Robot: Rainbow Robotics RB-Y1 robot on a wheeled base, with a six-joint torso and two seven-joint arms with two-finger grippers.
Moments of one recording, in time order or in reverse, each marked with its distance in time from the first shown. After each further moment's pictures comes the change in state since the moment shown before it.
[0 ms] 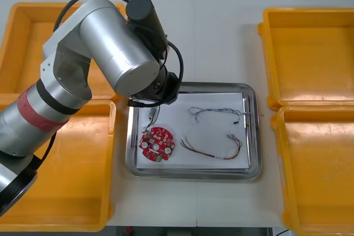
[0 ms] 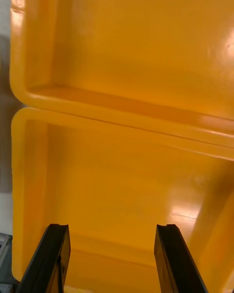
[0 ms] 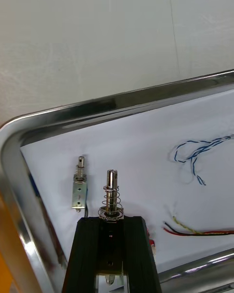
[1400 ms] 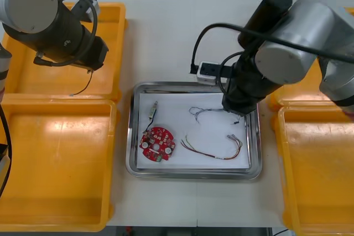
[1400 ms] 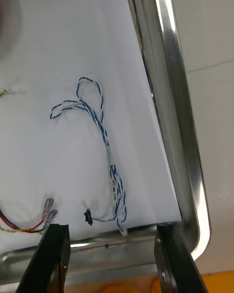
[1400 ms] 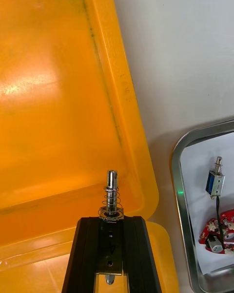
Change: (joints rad) right arm -0.490 0.331 0.837 0.141 0.268 -0.213 0.531; left arm 0.066 0.092 0.484 0.002 0.014 0.191 -0.497
